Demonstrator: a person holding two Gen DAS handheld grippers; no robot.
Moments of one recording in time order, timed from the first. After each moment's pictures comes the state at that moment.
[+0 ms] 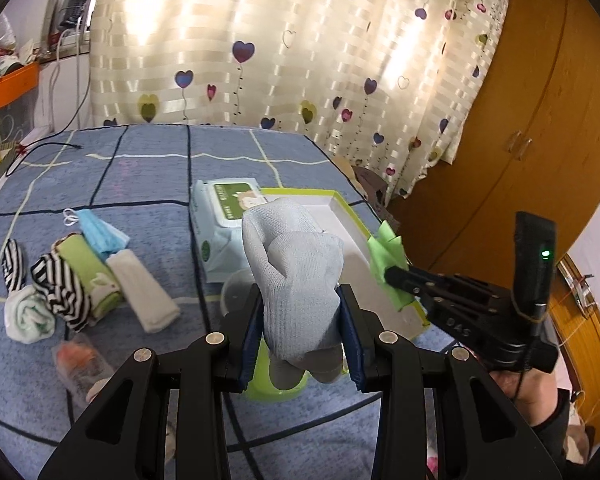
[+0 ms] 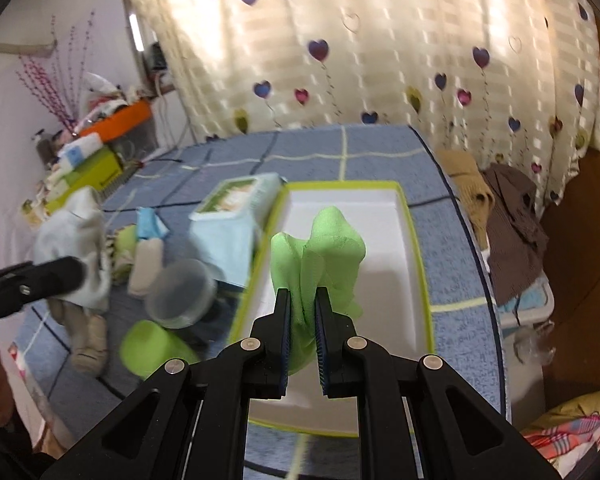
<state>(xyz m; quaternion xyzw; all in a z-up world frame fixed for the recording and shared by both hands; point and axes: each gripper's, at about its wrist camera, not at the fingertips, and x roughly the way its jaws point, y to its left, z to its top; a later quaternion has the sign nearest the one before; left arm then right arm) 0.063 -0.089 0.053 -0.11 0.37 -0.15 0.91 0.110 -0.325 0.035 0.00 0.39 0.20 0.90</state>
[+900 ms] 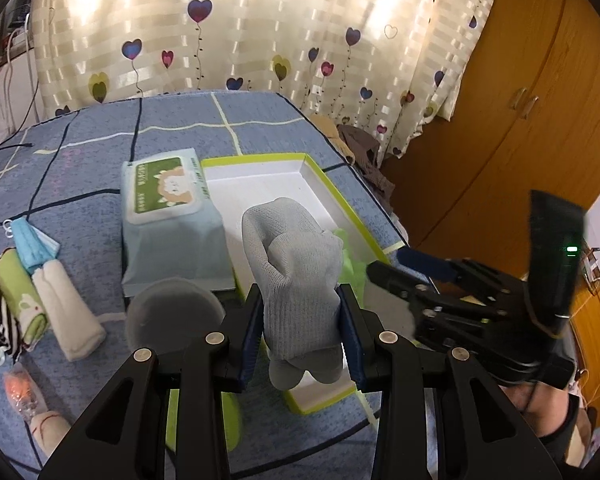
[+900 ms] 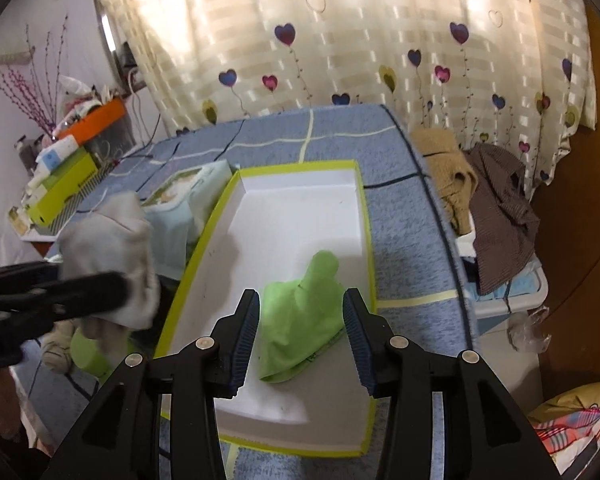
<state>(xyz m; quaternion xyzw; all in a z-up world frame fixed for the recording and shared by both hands) 0.122 -0.166 0.022 -0.07 0.43 -0.18 0.88 0.133 -0.367 0.017 0.02 0.40 0.18 0.90</state>
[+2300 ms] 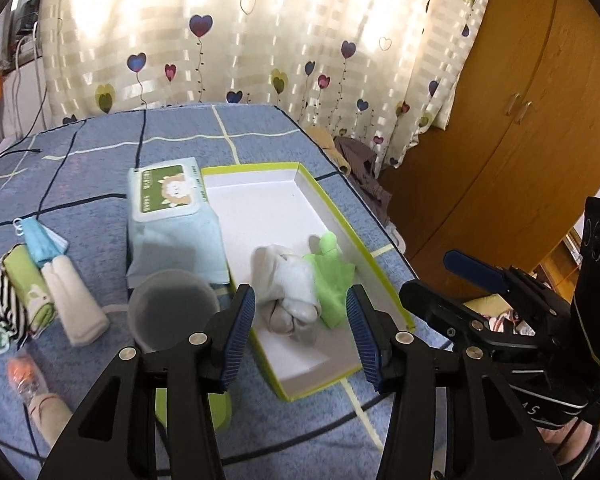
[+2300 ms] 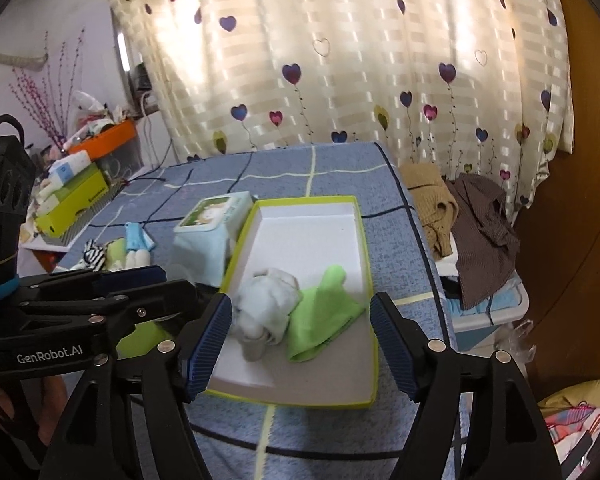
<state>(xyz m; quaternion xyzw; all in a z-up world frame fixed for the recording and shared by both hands) 0.092 -0.160 0.038 -0.08 0.40 -0.17 0.90 0.070 -0.355 0.064 0.01 0.35 0.17 0.92</state>
